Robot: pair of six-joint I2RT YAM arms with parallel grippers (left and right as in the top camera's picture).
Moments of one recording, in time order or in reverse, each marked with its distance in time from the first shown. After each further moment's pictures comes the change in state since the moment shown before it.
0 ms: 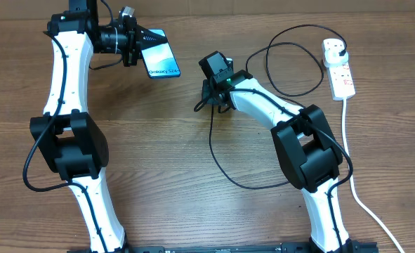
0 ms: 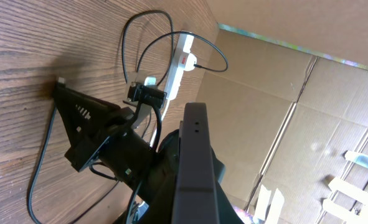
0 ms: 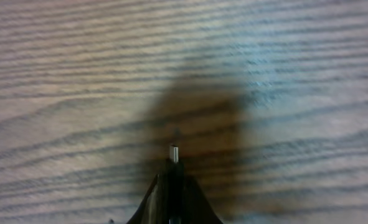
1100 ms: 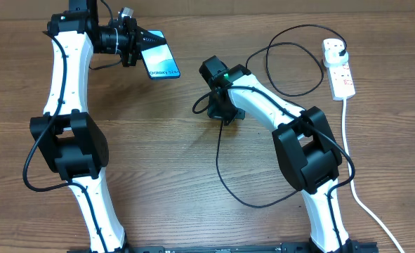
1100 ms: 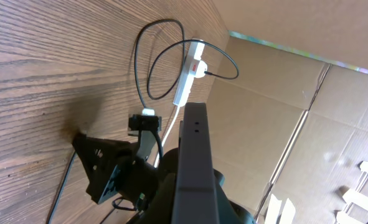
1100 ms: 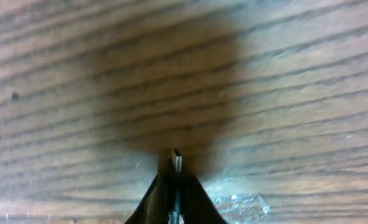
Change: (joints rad) left arm 0.000 0.000 0.000 0.001 -0.053 0.003; right arm 0.018 -0.004 0.064 -0.406 -0.066 0.100
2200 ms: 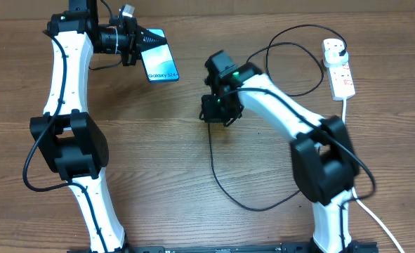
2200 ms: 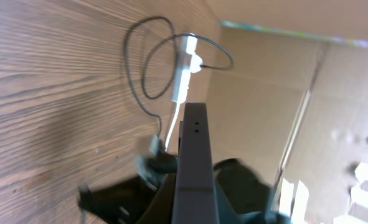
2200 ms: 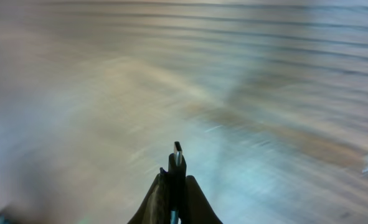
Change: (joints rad) left arm 0.000 0.000 0.000 0.000 0.043 0.126; right arm -0.027 -0.167 -0.063 0.027 -0.409 -0.328
